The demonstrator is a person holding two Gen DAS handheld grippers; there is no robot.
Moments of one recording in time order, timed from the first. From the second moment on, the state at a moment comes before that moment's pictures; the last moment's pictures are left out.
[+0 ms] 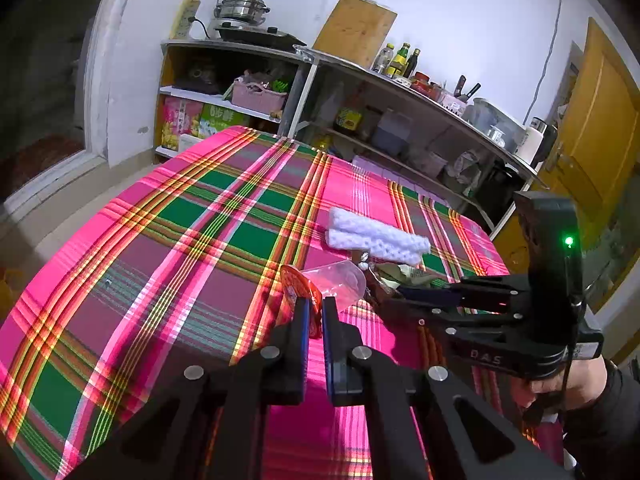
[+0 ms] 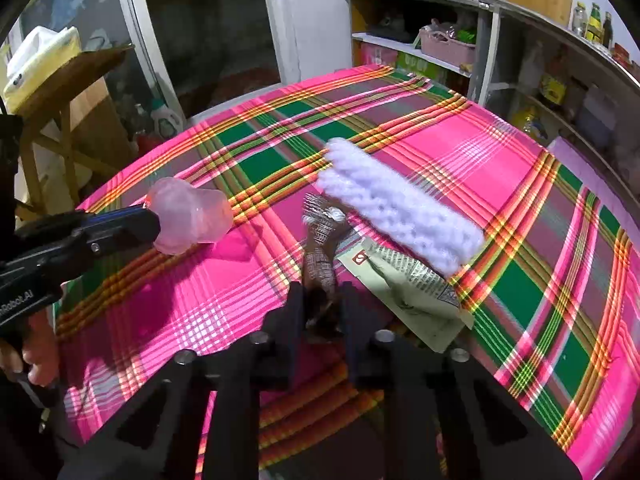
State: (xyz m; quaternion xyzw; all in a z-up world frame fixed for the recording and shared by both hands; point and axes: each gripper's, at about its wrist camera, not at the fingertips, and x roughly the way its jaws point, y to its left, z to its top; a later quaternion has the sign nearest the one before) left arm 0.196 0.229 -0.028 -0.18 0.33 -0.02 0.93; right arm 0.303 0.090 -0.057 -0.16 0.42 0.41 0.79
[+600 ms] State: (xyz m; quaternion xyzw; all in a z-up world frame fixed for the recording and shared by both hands) left arm 0.168 0.161 0.012 -0.15 0.32 -0.06 0.93; right arm 0.228 -0.024 0.004 -0.09 0.37 0.36 0.85
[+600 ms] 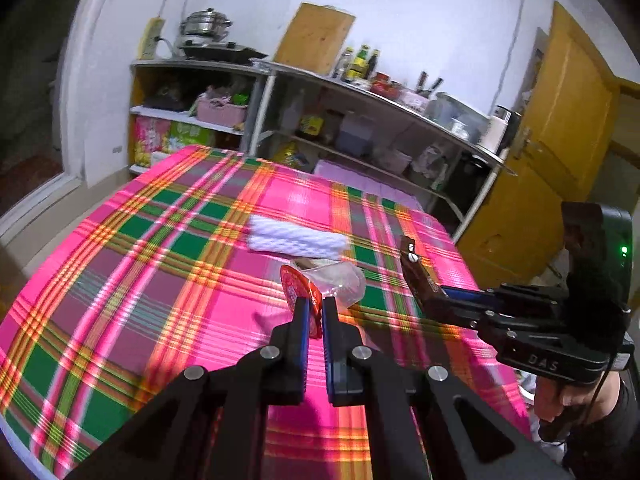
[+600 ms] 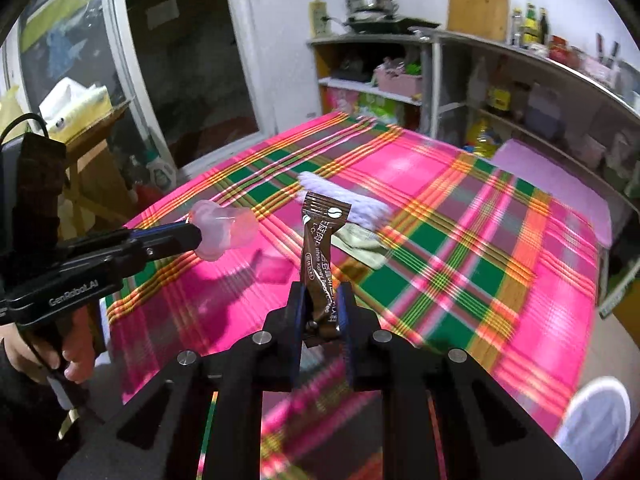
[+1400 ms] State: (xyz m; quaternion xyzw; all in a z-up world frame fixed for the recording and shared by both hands) left arm 0.159 -0.016 0.028 -0.07 0.33 -0.19 0.92; right arm 0.161 -0.216 0.013 0.02 0.36 0.21 0.91
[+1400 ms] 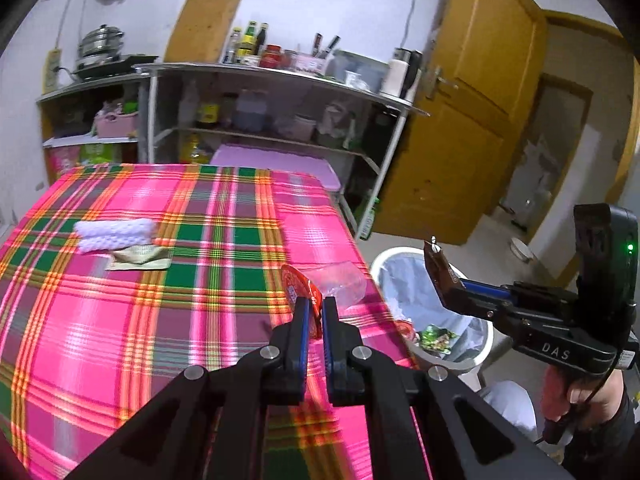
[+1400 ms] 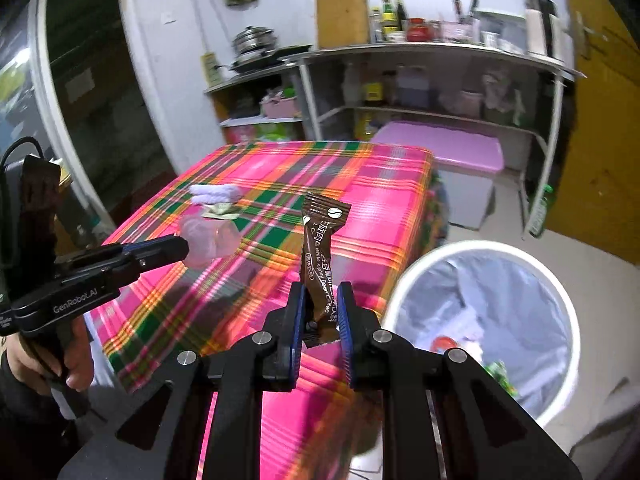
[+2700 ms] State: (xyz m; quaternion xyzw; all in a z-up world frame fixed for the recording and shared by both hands) left arm 0.226 -0.172 -0.034 -0.03 0.41 -0.30 0.86; right arm 0.175 -0.334 -0.049 0.10 0.43 0.09 0.89
